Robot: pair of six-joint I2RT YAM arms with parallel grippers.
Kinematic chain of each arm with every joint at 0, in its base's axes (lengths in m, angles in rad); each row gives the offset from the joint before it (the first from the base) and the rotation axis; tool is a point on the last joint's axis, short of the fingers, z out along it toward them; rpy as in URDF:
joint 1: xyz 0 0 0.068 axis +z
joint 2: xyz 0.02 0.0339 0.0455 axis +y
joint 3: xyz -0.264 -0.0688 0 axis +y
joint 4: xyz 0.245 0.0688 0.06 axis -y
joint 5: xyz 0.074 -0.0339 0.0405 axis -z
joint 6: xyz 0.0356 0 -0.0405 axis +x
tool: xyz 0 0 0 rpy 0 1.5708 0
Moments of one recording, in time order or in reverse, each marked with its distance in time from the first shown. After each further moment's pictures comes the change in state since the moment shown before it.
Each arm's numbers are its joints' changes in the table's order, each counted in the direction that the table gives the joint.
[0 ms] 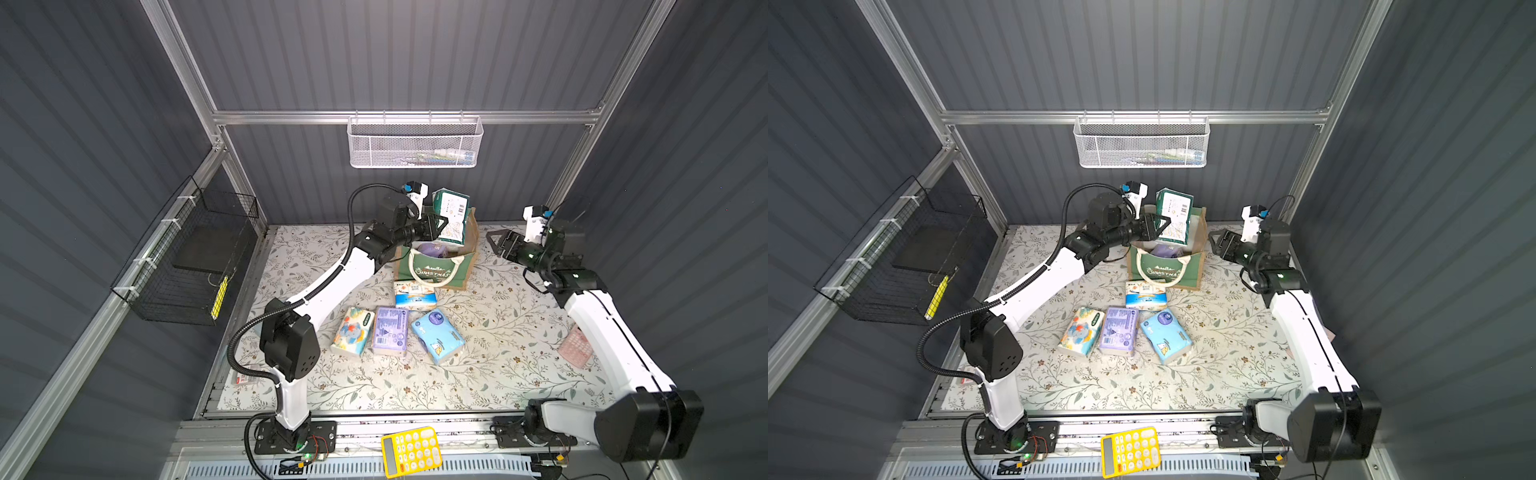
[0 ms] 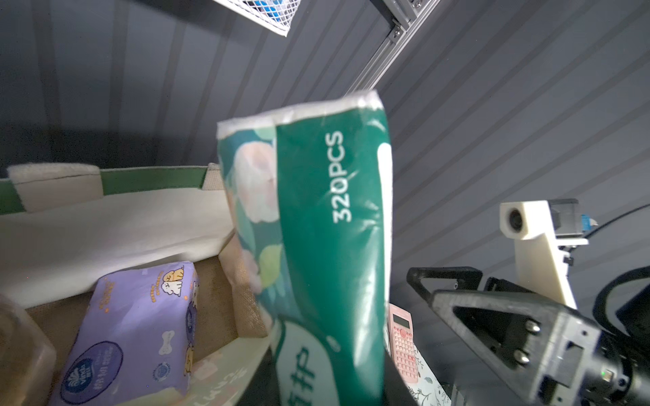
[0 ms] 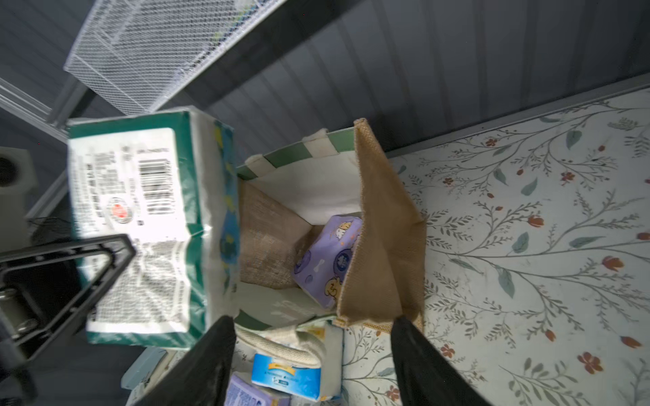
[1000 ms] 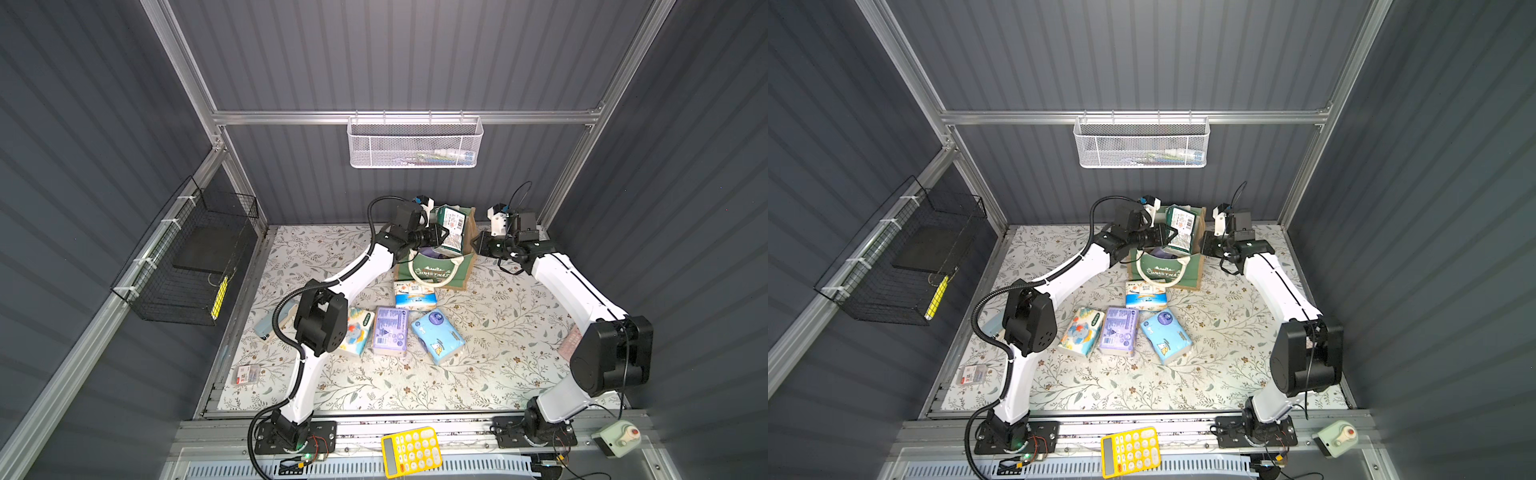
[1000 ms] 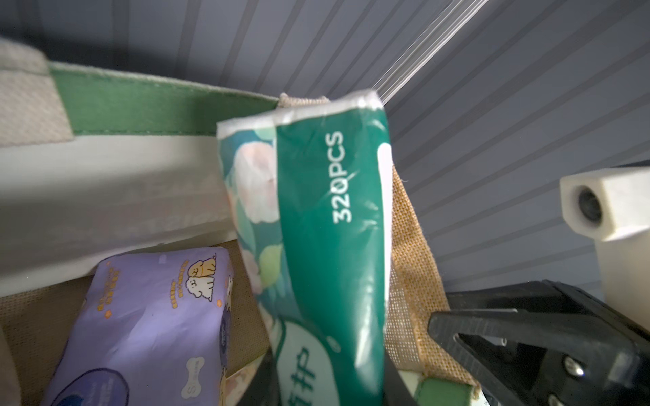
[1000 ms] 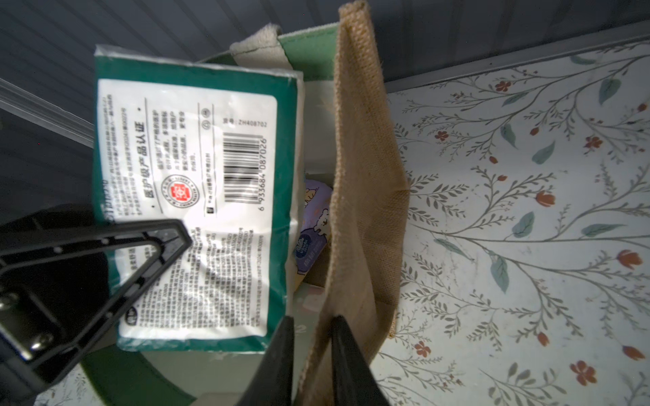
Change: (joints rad) left arm 0.016 0.294 -0.174 -0.034 0.000 -0.004; right arm 0.108 0.319 -0.218 -0.163 0.106 -0.132
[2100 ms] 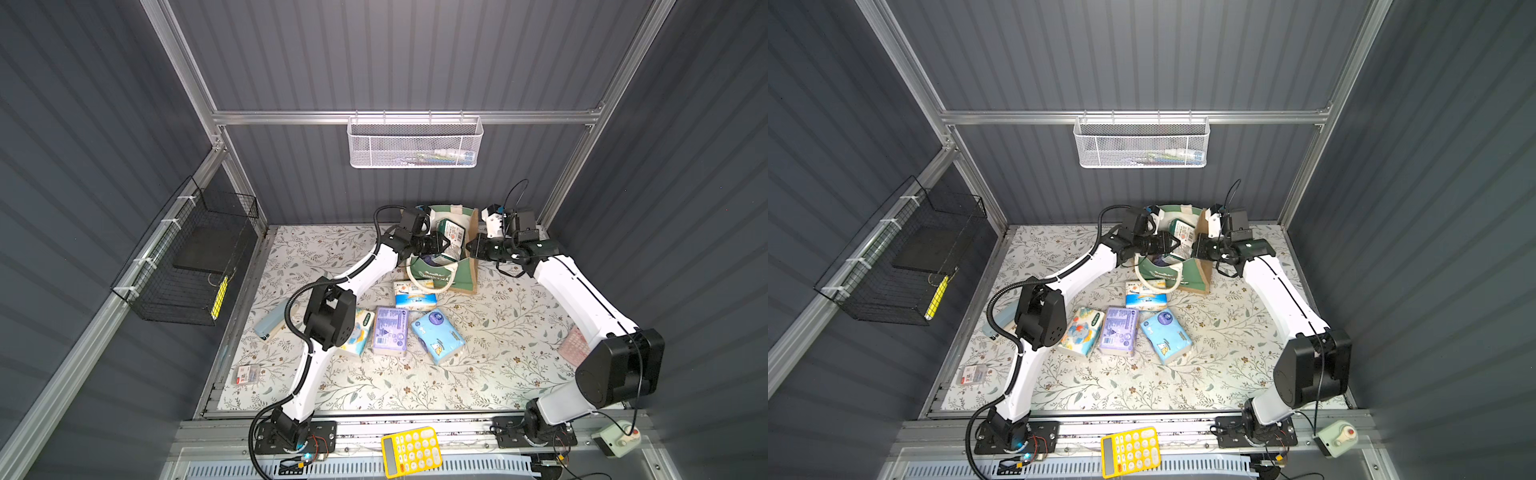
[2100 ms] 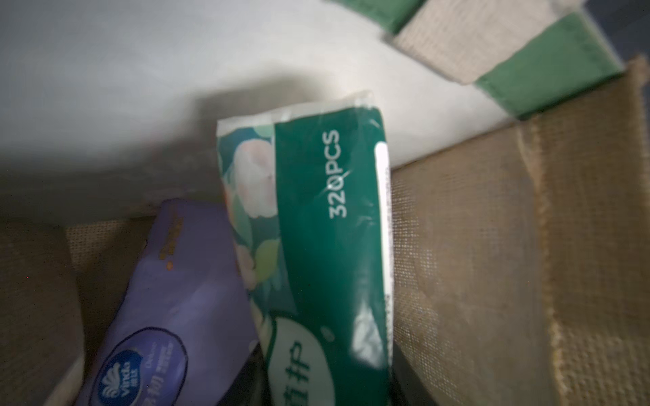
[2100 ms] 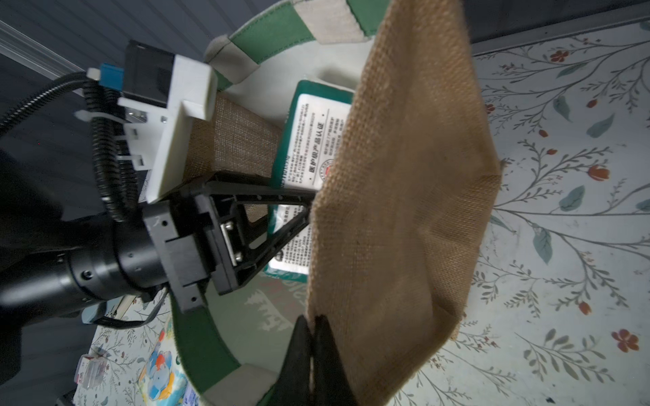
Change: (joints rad) left arm 0.000 0.129 -0.101 -0.122 0.059 -0.019; right arm 0.066 -0.071 -0.031 -0.121 -0.051 0.037
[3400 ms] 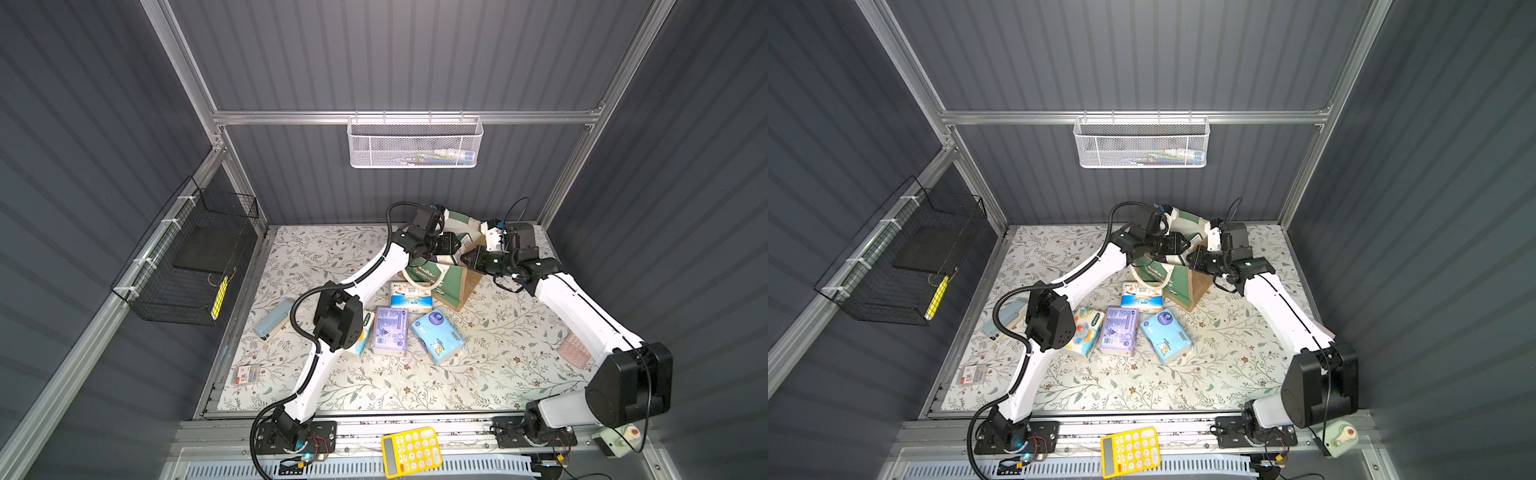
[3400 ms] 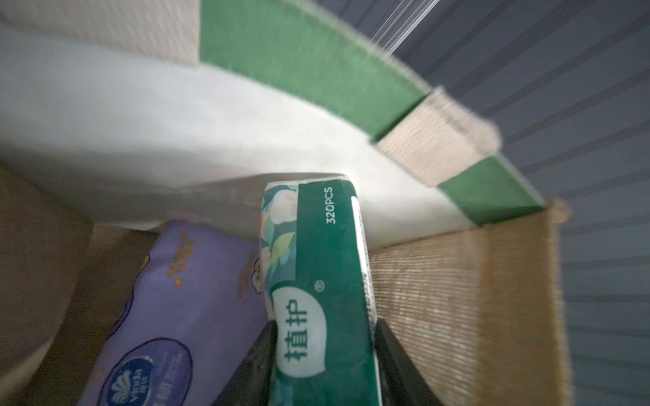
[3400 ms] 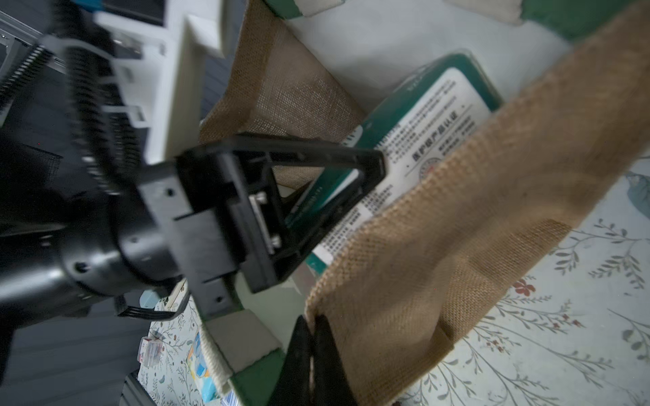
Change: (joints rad) left arm -0.059 0.060 -0.179 -0.172 -0.083 0.064; right arm 0.012 -0.111 0.216 0.155 -0.082 0.146
